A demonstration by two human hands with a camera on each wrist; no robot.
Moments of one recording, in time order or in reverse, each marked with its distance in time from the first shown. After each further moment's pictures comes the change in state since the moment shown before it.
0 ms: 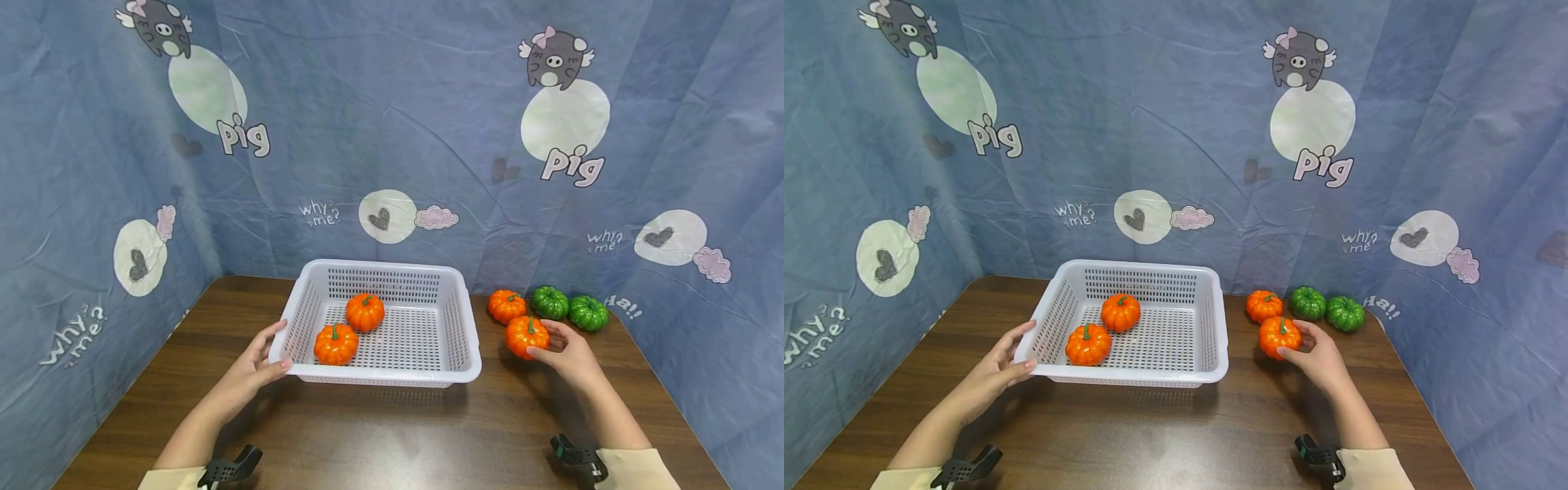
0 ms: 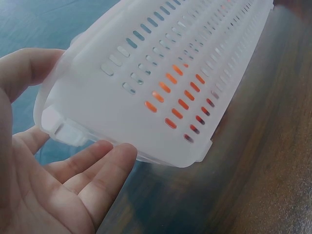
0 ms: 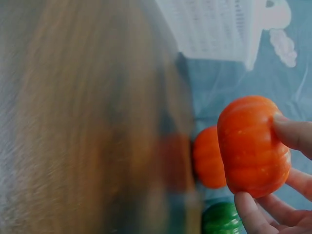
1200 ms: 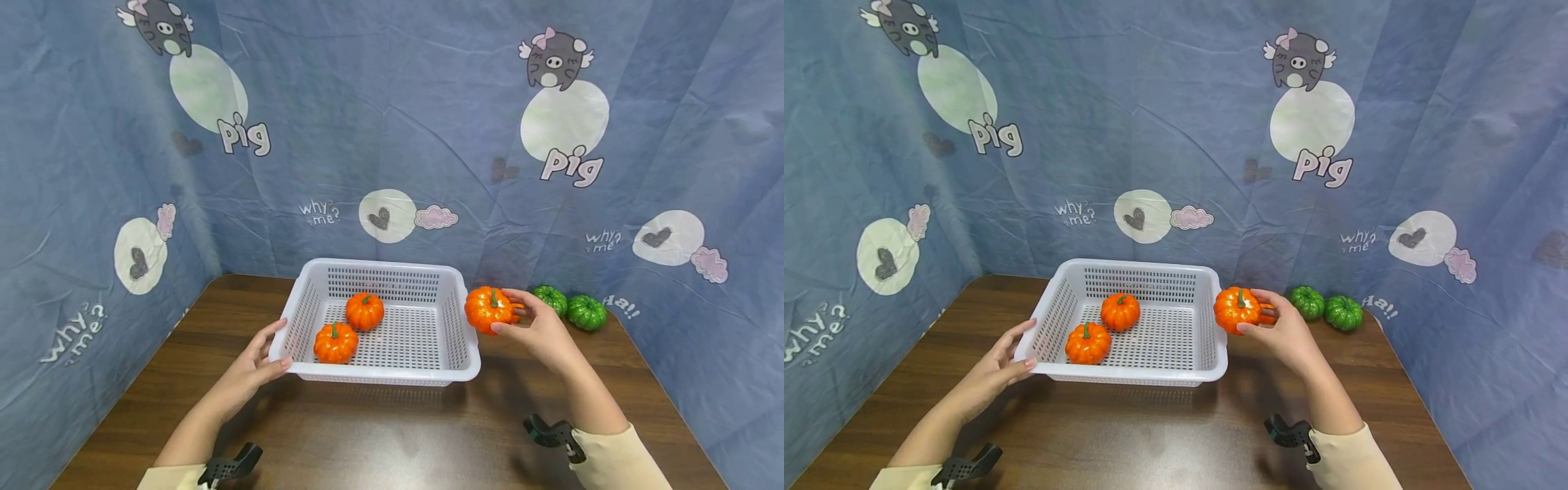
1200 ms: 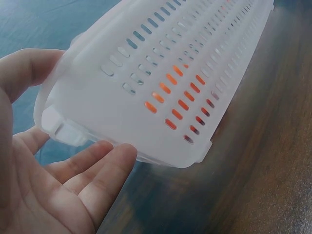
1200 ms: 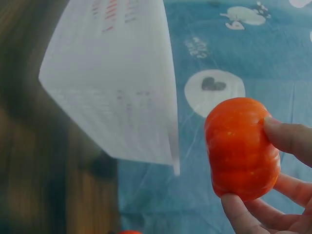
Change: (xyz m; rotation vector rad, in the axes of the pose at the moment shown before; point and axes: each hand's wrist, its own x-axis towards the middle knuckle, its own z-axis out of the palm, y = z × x) left_hand 0.000 -0.001 0.000 0.015 0.014 -0.023; right_hand 0.005 -0.096 0.015 0.046 -0.097 -0.140
